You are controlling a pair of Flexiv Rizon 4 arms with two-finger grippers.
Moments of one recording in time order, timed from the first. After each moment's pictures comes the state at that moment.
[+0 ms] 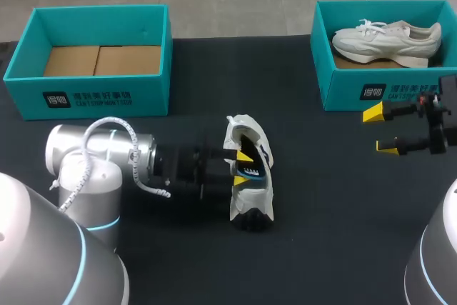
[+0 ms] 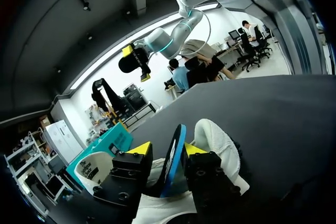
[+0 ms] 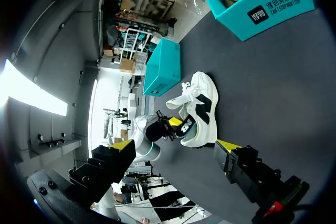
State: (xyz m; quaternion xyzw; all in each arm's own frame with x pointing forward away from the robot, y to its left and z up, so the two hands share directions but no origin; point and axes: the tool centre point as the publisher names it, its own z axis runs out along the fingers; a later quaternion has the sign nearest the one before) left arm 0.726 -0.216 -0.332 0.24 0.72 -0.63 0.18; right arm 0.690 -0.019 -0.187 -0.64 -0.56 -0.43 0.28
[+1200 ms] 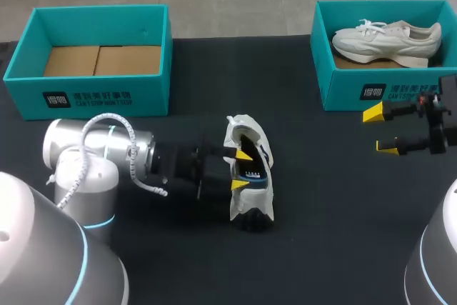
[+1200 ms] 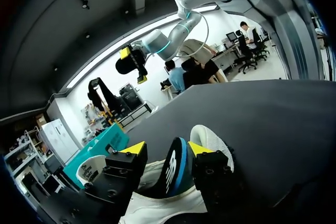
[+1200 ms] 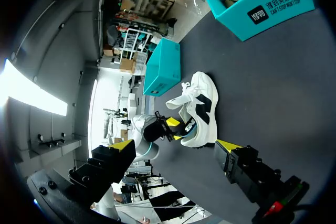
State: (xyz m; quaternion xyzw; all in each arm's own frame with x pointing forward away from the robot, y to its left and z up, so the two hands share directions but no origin) left arm 0.720 -0.212 -0.325 0.25 0.72 -0.62 0.16; right arm 0.690 -0.019 -0.187 -0.64 -0.56 -0.43 0.28
